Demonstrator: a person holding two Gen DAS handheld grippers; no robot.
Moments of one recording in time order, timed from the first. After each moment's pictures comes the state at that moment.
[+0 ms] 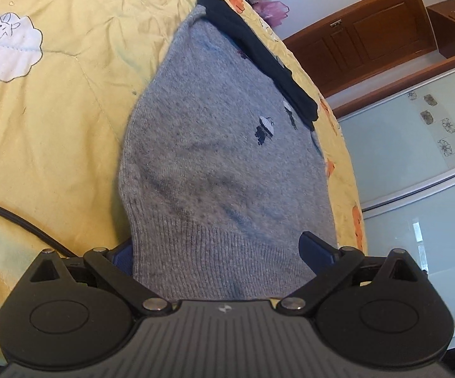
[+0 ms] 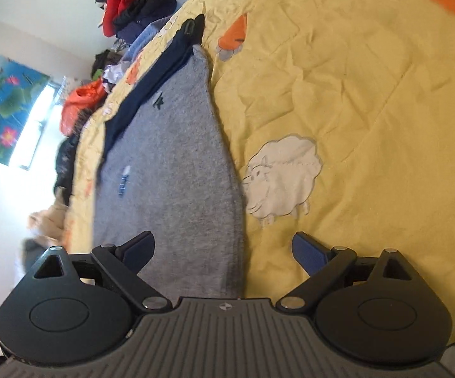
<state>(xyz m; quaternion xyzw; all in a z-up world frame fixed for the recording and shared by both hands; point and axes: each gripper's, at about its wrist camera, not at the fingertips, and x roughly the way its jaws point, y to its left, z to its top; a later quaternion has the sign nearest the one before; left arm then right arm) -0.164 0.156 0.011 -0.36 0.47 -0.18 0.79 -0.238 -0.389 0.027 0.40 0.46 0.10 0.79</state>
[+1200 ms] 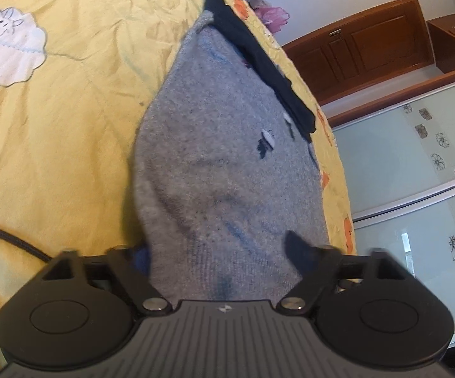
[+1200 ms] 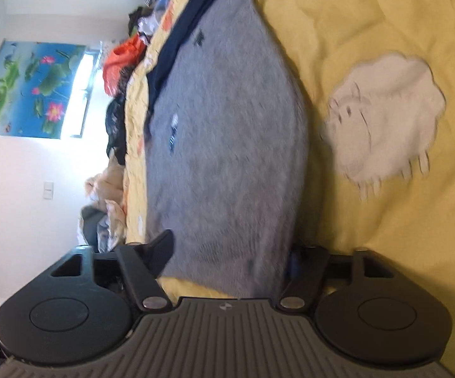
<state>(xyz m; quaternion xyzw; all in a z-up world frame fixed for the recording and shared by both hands) -0.156 0.173 0.002 -0.39 0.46 -0.18 0.78 -0.198 -0.345 0.004 0.45 0.52 0.21 0.70</state>
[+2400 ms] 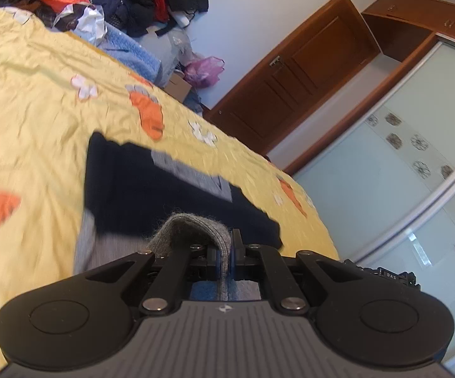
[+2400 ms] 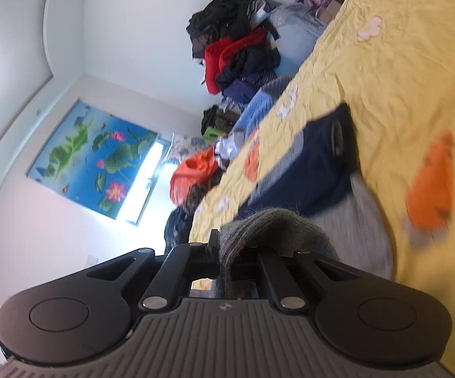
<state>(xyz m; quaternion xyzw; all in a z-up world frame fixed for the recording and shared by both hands) 0.087 0.158 0.109 -0.29 0.34 -0.24 0.86 0.008 -0.394 0.076 0.49 0.27 0.23 0.79</state>
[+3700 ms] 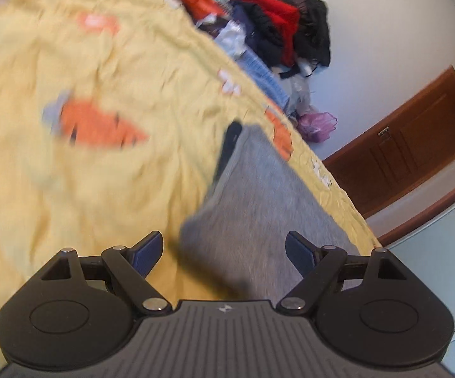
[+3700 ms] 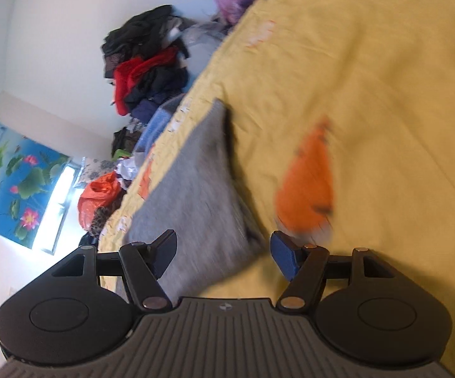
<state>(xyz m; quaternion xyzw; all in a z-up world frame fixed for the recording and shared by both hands) 0.038 0.170 0.014 -0.40 0.33 -0.01 0.86 -0.017 -0.401 0.000 0.46 0.33 0.06 0.82</state>
